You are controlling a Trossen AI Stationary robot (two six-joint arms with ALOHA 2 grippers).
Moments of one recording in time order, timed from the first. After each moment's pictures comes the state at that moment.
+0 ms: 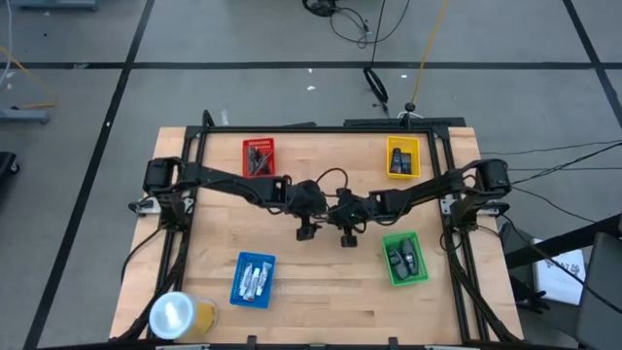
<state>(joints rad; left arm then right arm) 0.03 1.83 1.20 -0.25 0.05 0.03 0.02 1.71 0.83 0.09 0.03 -0.09</state>
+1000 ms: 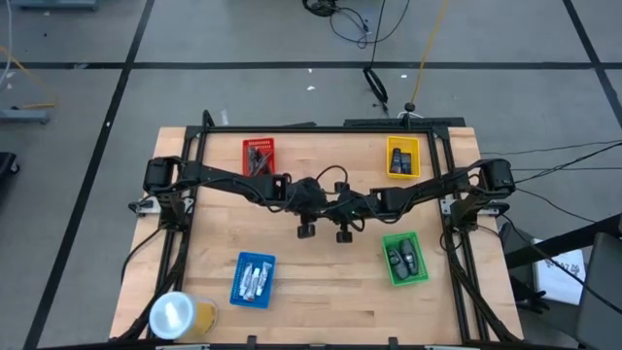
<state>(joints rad) 0.05 1.83 1.20 -0.23 0.03 0.04 0.03 1.68 0.87 0.10 0.11 -0.12</state>
